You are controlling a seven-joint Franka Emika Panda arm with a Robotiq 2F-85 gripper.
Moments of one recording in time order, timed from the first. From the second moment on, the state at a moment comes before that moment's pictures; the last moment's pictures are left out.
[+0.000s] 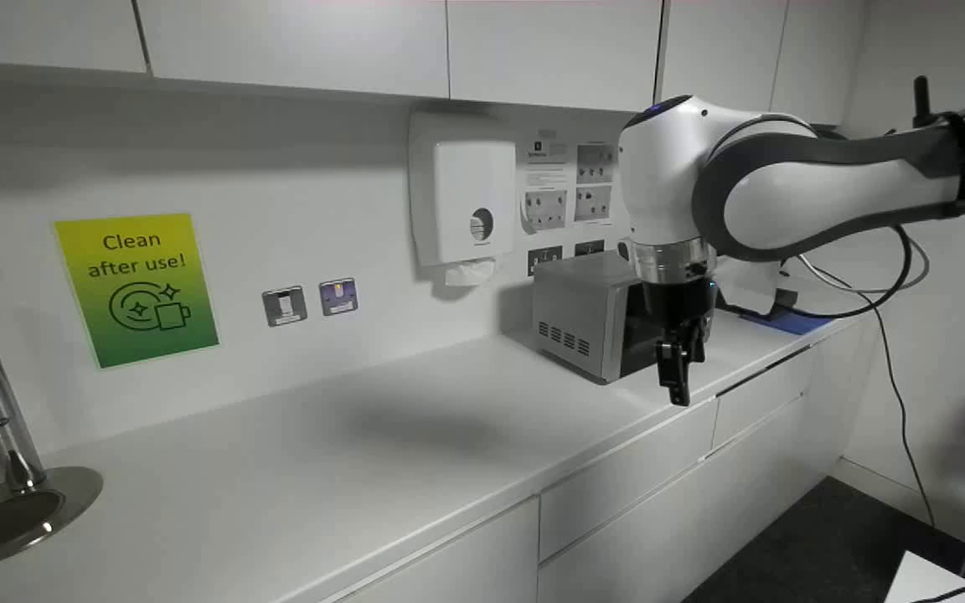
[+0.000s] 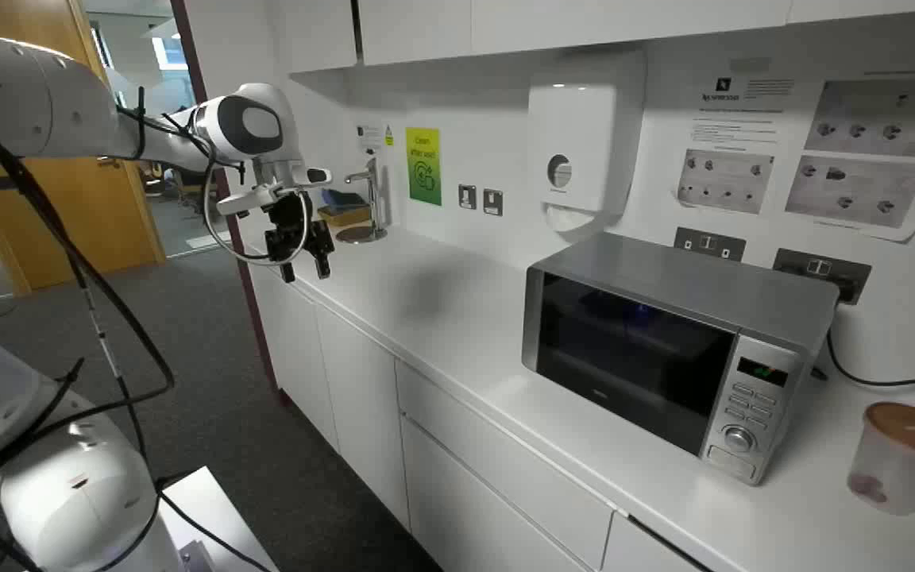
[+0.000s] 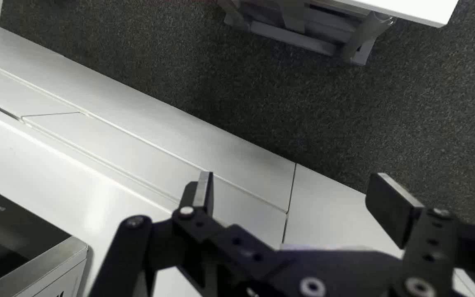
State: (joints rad) arm 0.11 -0.35 0.31 -2.10 -0.13 1.60 0.10
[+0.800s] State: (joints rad) arm 0.10 -0.35 0.21 -2.08 -0.29 1.65 0.09
